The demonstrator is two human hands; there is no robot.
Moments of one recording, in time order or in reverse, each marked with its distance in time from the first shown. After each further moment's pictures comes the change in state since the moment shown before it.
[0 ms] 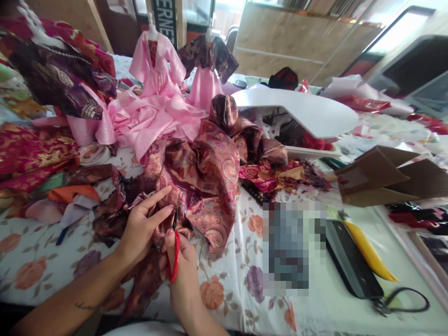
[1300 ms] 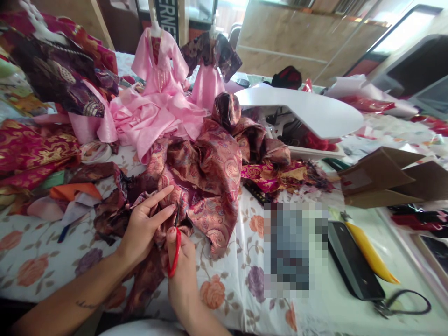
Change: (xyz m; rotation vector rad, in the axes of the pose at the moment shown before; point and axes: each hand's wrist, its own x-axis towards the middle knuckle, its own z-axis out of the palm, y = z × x) left_hand 0.000 -0.003 0.000 -0.026 -0.007 0.004; right_hand 0.007 0.008 0.001 -0.037 -0.058 -0.129
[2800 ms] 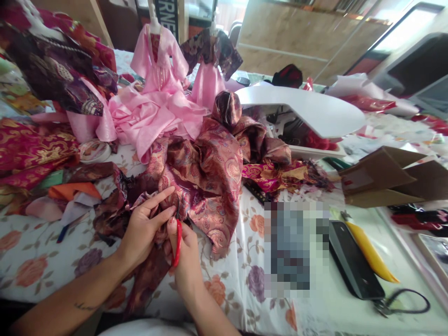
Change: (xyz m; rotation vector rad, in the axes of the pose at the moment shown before) left_hand -0.003 0.000 0.000 -0.035 -0.018 -0.035; right_hand 0.017 -0.009 -0.005 -0.069 -0.059 0.027
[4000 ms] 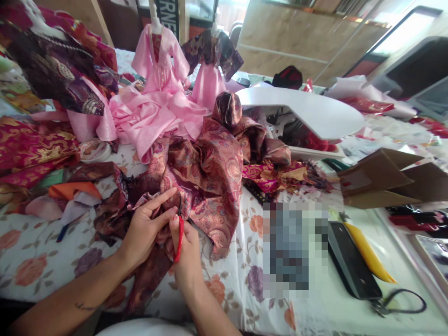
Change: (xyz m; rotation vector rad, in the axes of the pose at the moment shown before) left_hand 0.001 -0.001 0.000 0.015 -0.029 0.036; right_hand 0.001 -0.006 0.005 0.000 0.040 -0.060
